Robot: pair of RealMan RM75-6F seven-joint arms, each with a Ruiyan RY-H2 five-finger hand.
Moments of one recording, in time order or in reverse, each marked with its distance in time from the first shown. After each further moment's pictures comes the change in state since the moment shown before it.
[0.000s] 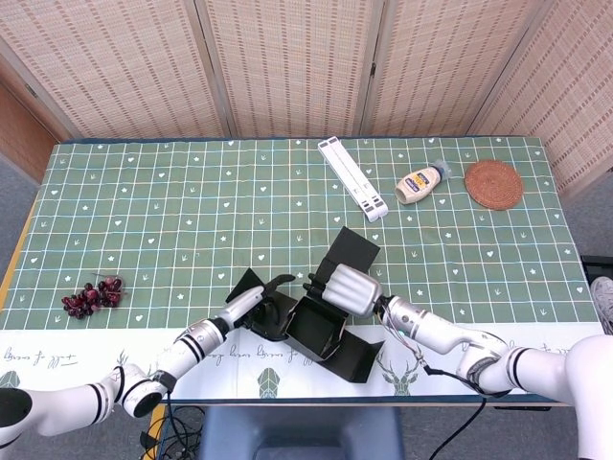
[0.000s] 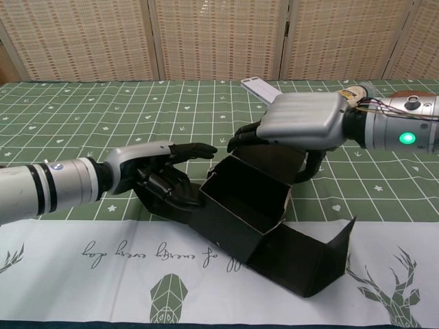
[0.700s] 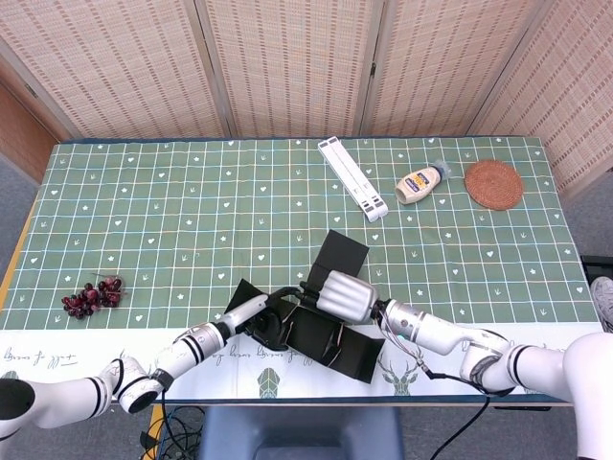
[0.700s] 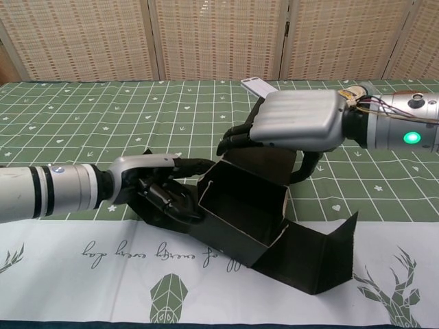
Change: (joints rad) left arm -0.057 0.026 0.067 0.005 0.071 -0.033 -0.189; right arm 0.020 0.006 -0.022 0.010 -0.097 0.062 0.044
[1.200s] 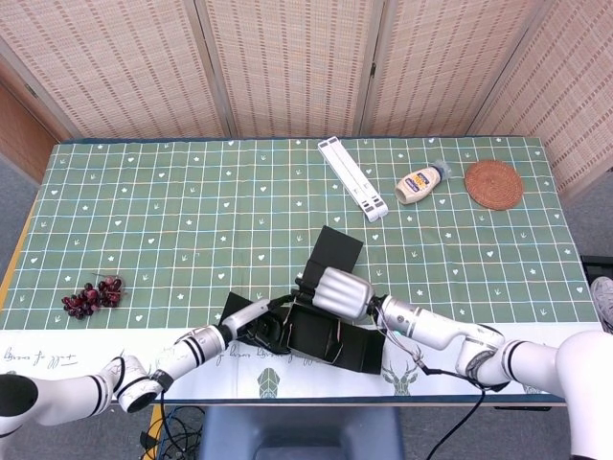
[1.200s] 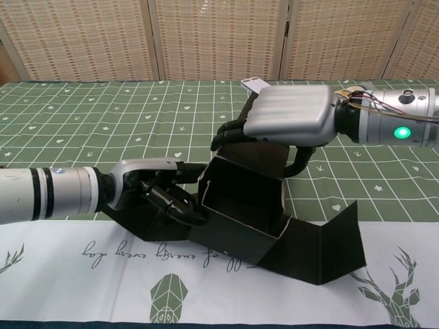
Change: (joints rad) left arm -0.029 0.002 0.037 0.002 0.032 0.011 -0.133; right arm 0.021 -0.023 0.007 0.048 -0.020 0.008 0.022
